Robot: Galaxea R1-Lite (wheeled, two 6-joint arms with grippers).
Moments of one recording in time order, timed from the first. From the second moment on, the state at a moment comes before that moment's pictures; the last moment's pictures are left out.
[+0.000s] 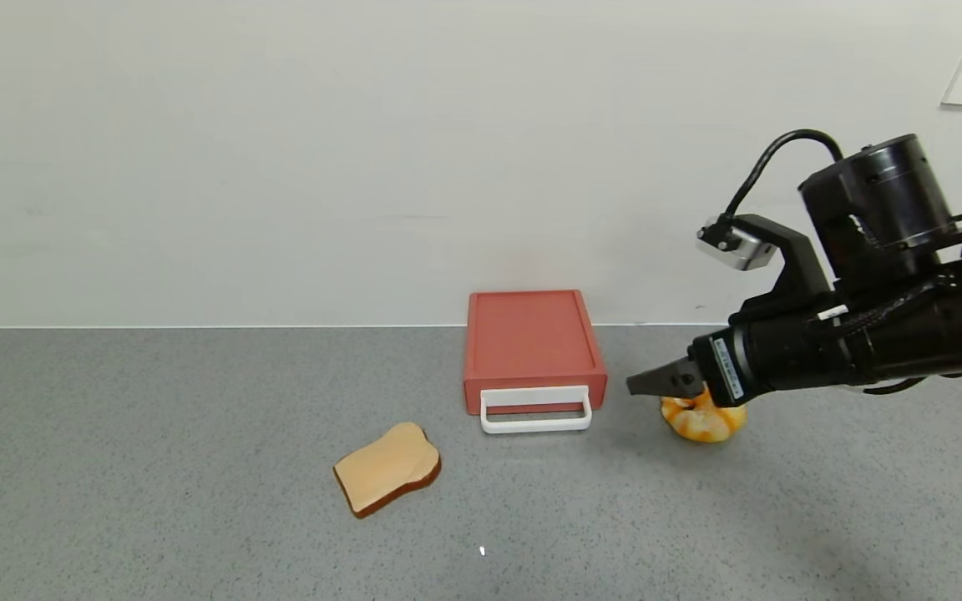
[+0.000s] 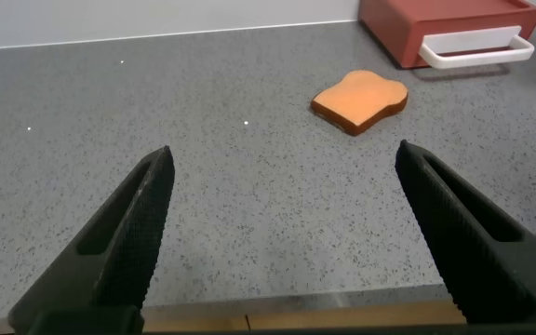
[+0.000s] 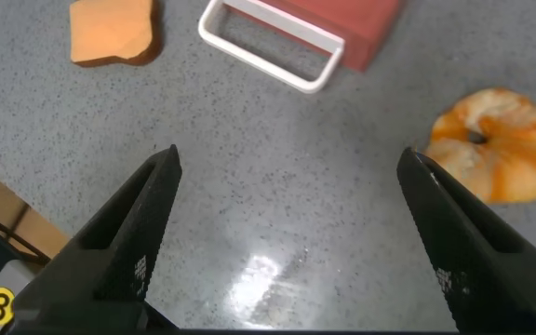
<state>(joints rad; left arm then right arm) 0.00 0.00 0.00 0.00 -0.02 0.02 0.50 1.70 -1.34 0.33 0.15 0.07</state>
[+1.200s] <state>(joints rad) 0.00 0.00 0.00 0.00 -0.02 0.02 0.56 1.85 -1.44 0.33 0.13 0.10</state>
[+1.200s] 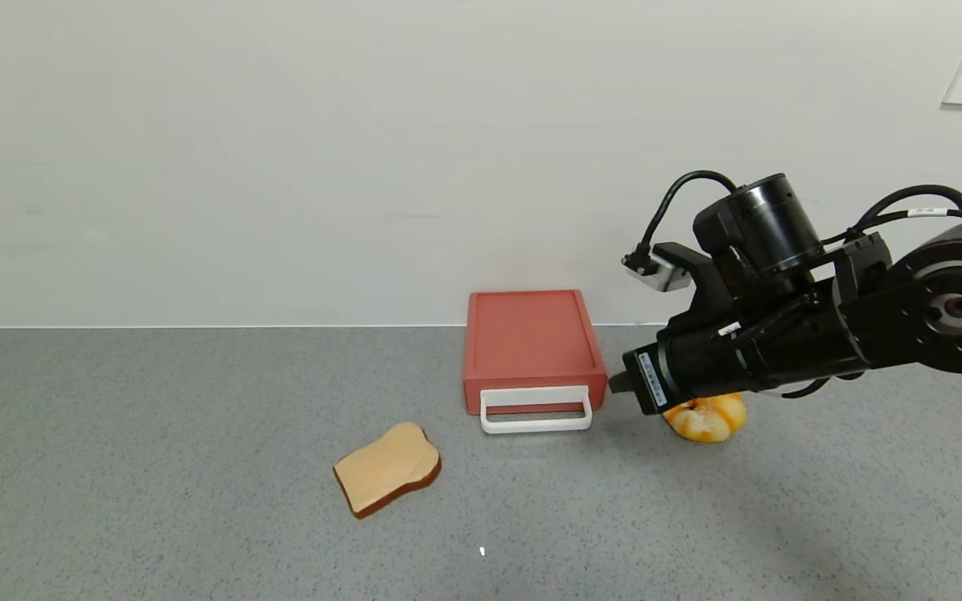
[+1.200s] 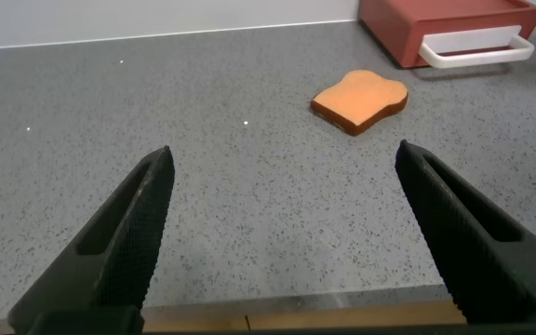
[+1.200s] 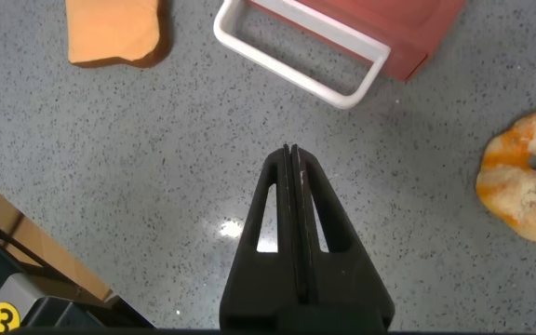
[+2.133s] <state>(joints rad) 0.00 0.00 0.00 0.00 -0.02 0.02 0.65 2.06 -1.71 0.43 0.12 0.10</state>
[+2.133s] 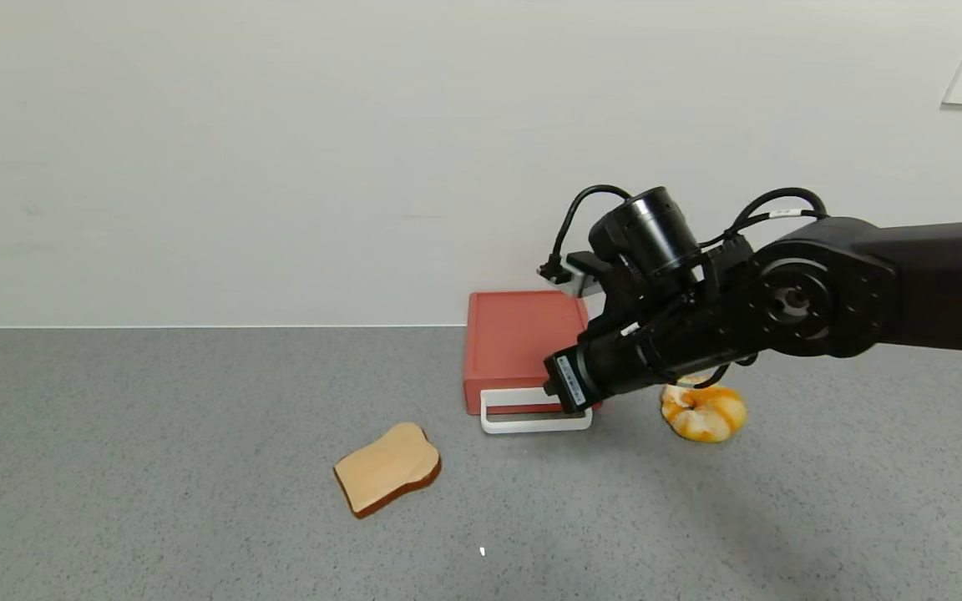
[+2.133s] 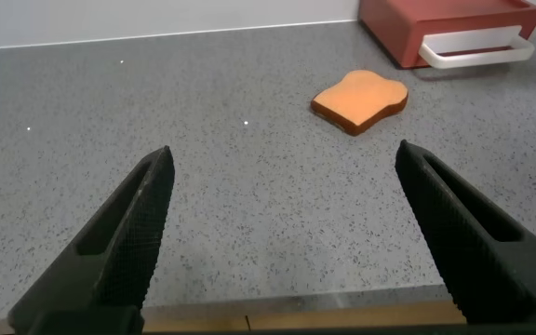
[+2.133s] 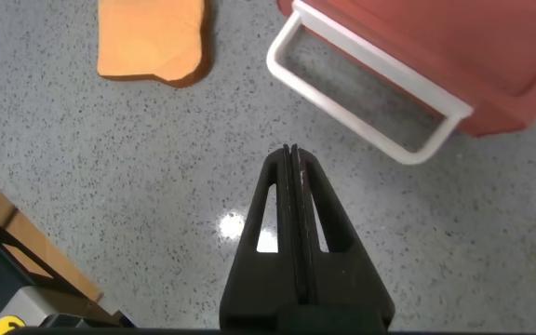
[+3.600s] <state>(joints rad) 0.00 0.00 0.00 0.00 -0.02 0.02 0.60 2.32 -1.90 0.55 -0.04 0.14</state>
